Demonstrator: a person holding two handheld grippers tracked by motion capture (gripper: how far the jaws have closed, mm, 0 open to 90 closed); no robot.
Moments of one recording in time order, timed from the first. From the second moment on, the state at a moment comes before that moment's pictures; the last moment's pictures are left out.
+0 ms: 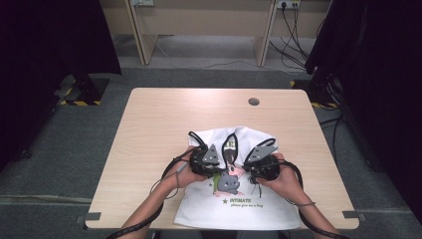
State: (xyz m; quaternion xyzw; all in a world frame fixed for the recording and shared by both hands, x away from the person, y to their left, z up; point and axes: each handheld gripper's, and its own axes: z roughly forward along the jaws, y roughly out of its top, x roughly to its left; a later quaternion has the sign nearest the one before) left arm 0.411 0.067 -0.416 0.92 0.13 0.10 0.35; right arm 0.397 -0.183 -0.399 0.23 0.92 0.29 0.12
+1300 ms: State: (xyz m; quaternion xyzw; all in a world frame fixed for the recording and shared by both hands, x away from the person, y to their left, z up) left arm 0.413 0.150 -0.385 0.82 0.33 0.14 0.45; right arm 0.411 -0.260 -0.368 0.38 0.83 0.37 0.14
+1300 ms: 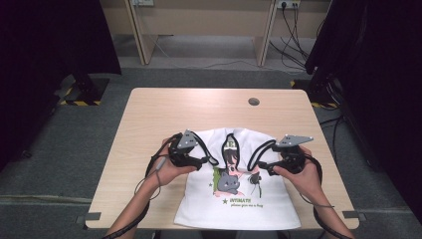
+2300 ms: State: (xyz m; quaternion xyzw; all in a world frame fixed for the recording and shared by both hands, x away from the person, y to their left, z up) left arm 0.410 0.216 -0.390 0.76 0.42 0.13 0.48; right arm 0.406 -0.353 -0.372 0.49 0.77 0.35 0.19
